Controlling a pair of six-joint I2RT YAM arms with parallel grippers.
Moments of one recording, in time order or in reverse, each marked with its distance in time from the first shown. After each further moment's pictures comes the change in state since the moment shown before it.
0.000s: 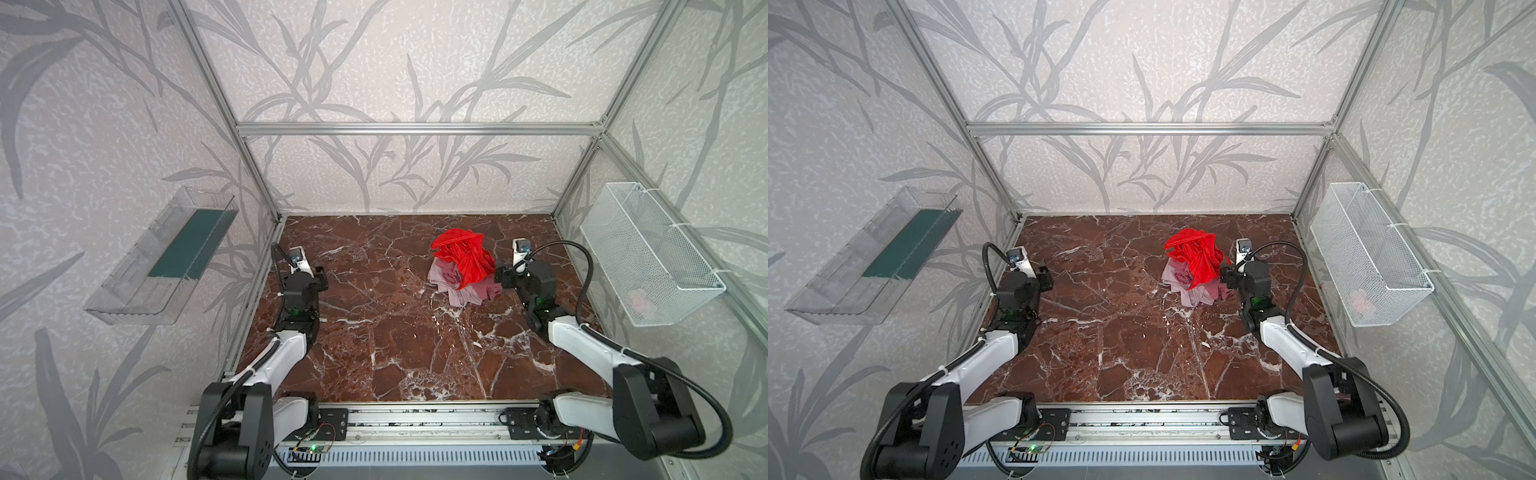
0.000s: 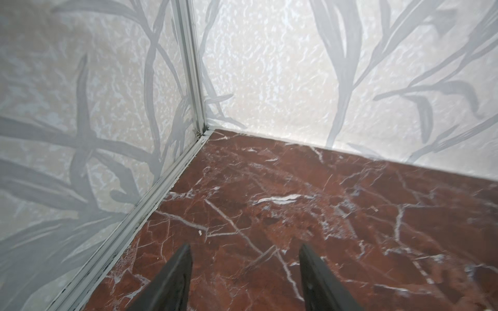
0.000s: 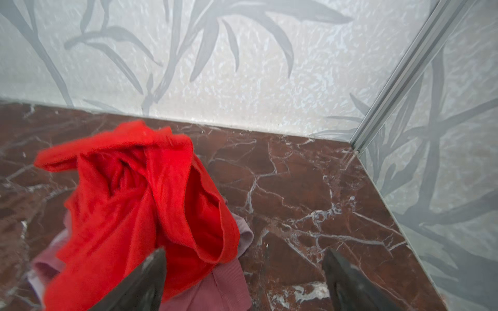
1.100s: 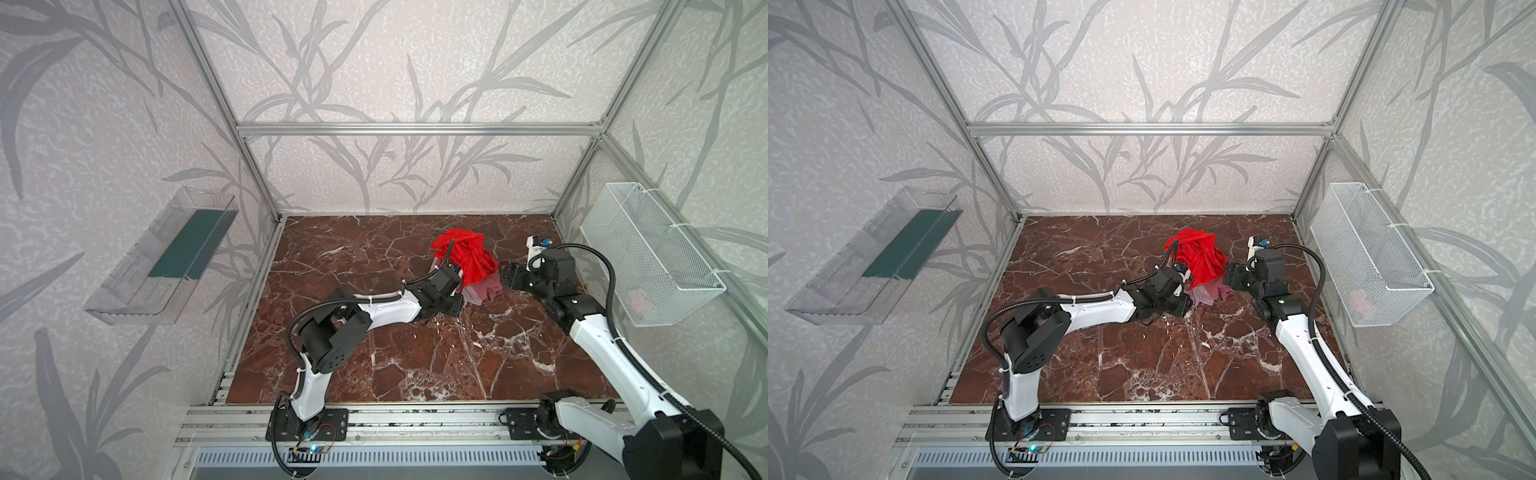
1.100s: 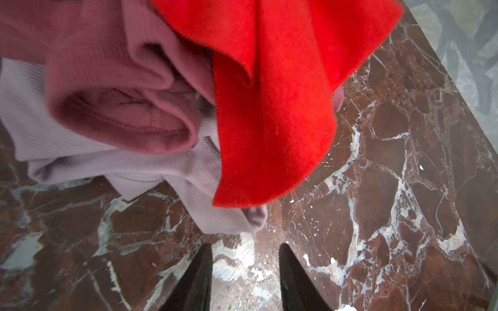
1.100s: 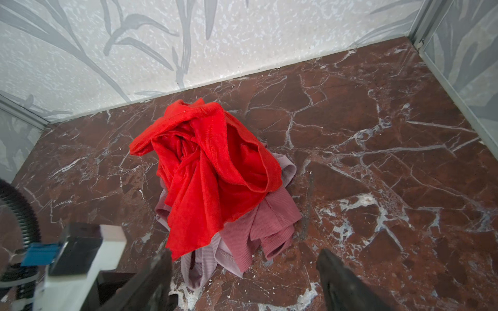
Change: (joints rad) left arm -0.832 0.871 0.810 -0.546 0.316 -0.331; right arm -0.071 -0.149 0.199 -0.641 -0.237 0.344
